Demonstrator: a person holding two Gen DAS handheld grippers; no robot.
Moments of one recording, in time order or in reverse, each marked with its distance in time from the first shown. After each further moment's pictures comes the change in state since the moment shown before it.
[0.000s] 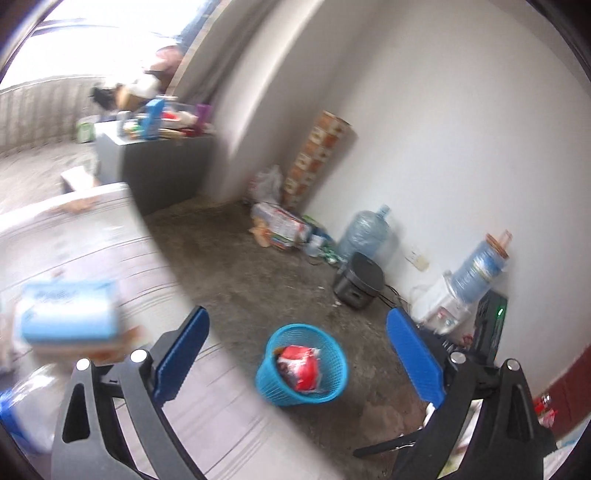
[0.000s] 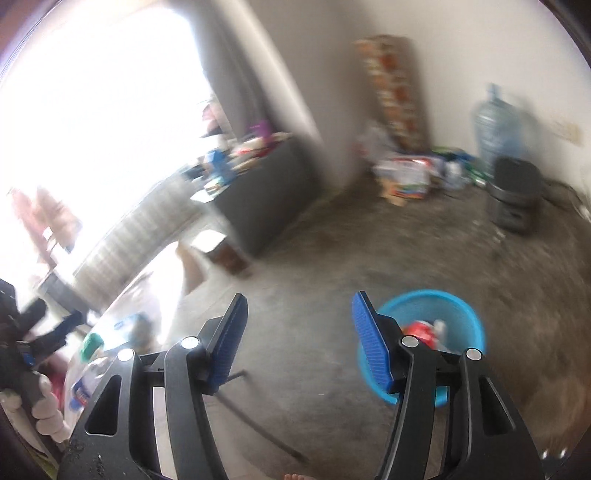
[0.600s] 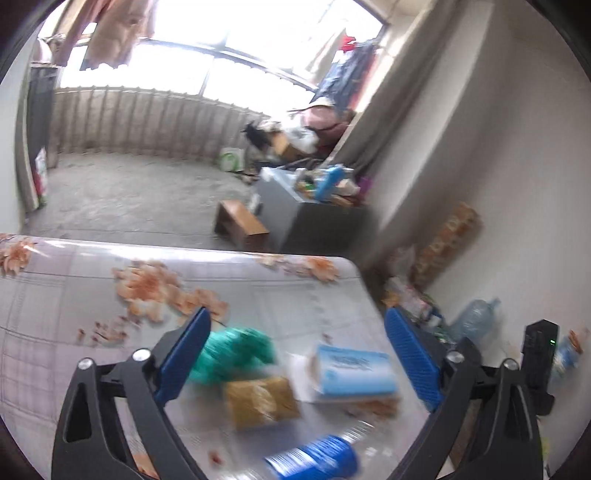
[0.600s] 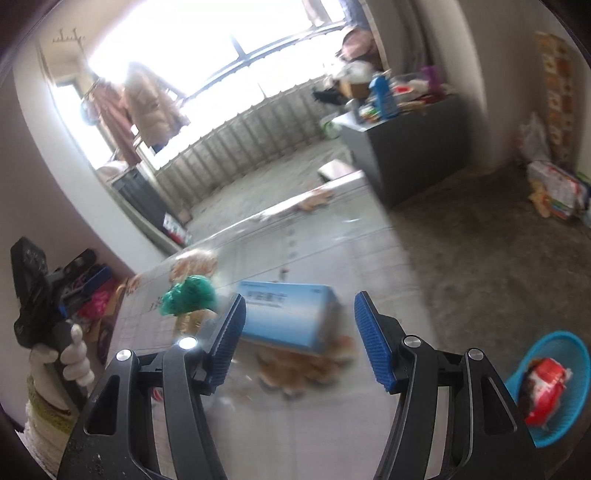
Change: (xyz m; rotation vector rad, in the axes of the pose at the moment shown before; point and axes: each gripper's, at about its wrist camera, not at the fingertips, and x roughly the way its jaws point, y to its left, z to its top) left arm -0.168 0.234 0.029 -0.231 -0.221 0.435; right arm 0.149 0.240 -0.008 -0.287 0.310 0.303
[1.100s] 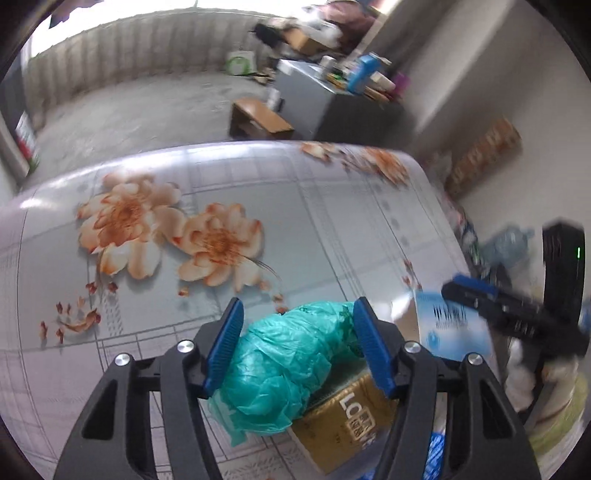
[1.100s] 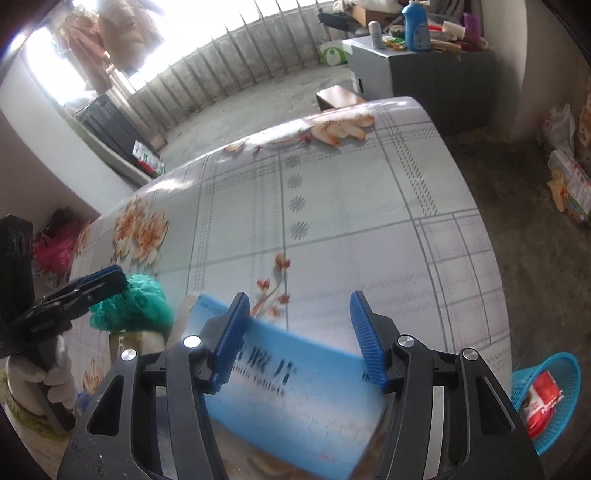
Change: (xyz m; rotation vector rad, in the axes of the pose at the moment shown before) left arm 0.110 0.032 -0.032 0.123 0.431 0.052; right arm 0.115 0.017 0.017 -0.068 0.291 -0.110
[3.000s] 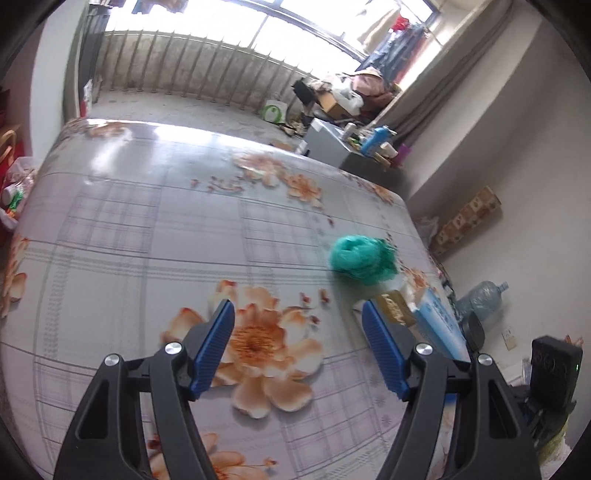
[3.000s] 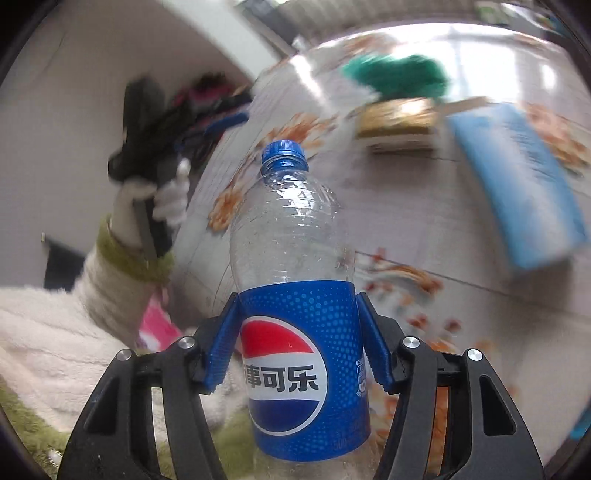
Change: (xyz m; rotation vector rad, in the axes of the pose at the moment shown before) left arm -0.155 0.045 -0.180 -0.222 -0.268 -0.063; right arm -0.120 0.077 -0.221 -0.231 0.221 0.439
